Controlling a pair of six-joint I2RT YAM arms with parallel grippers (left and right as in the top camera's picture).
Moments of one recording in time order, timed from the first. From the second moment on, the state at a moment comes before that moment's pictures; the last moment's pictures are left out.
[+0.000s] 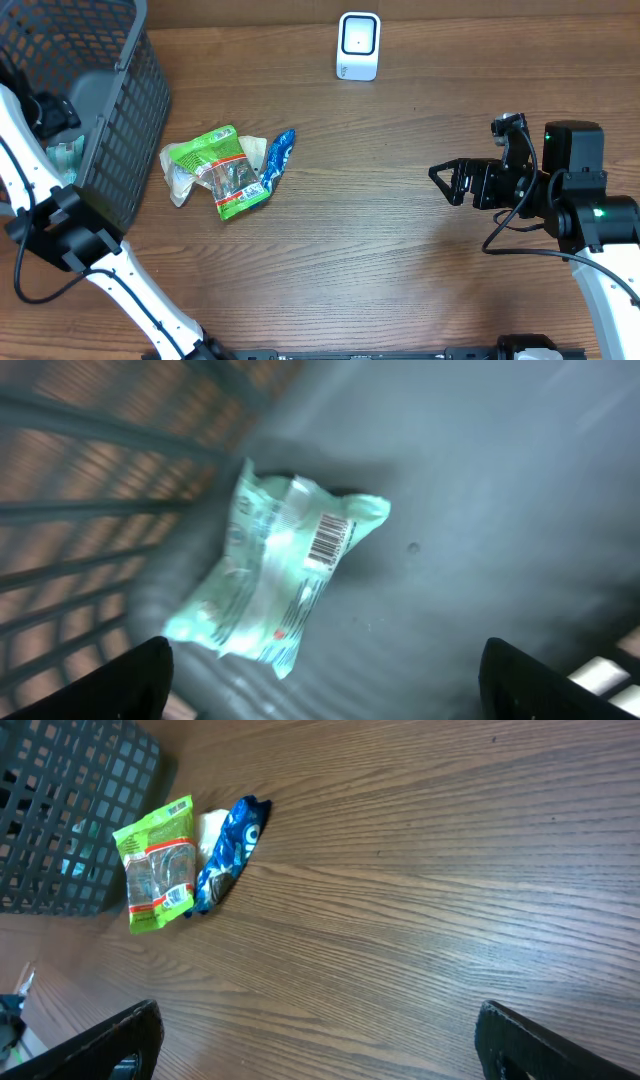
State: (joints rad) left arm 0.61 2.48 2.64 -1.49 -0.08 0.03; right arm 0.03 1.13 1.03 -0.81 -0.59 0.15
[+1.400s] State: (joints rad) left arm 0.62 2.56 2.98 -1.69 0.11 -0.05; right arm 0.03 1.13 1.03 -0.79 -0.59 0.15
